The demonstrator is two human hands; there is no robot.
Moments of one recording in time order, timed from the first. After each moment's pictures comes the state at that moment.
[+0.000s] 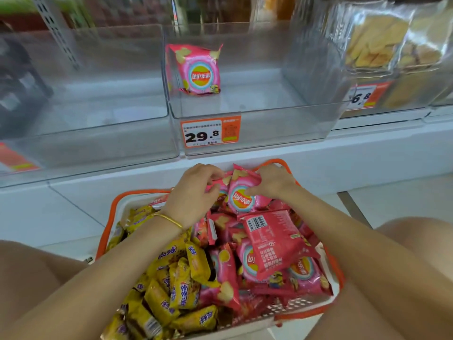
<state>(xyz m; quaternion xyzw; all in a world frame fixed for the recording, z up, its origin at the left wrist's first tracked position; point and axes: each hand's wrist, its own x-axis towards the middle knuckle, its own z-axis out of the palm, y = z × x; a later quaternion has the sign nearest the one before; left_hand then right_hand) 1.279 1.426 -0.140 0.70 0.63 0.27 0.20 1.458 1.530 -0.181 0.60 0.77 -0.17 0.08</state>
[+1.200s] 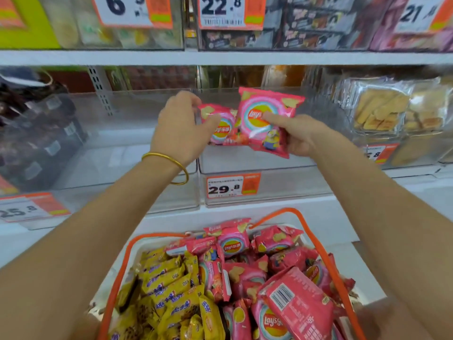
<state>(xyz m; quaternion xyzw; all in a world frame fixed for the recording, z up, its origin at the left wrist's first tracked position) 1.229 1.508 0.007 0.59 0.68 0.43 0.04 1.420 1.592 0.002 0.48 0.46 -0.63 -0.40</state>
